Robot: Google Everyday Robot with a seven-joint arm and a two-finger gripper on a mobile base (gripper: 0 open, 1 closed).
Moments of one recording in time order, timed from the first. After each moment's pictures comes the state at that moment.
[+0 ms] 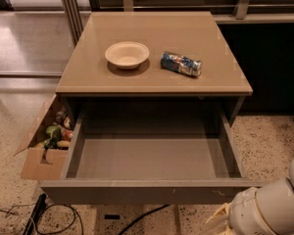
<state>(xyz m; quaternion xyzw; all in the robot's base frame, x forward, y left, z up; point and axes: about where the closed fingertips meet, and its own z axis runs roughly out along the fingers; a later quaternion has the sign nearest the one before) 0.271 -0.146 0.698 -0.53 0.80 0.24 0.15</state>
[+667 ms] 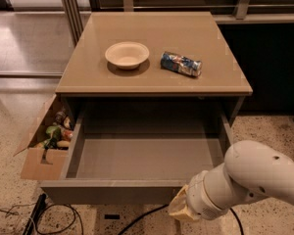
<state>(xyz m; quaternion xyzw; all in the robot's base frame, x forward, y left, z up) 0.332 -0.080 0.651 -0.58 0.77 0.21 0.17</state>
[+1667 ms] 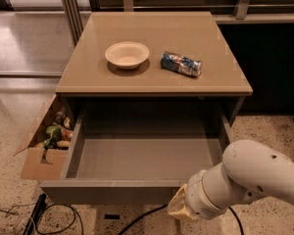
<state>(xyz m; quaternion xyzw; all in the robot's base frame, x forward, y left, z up) 0.334 -0.077 0.651 -0.58 0.77 0.21 0.17</state>
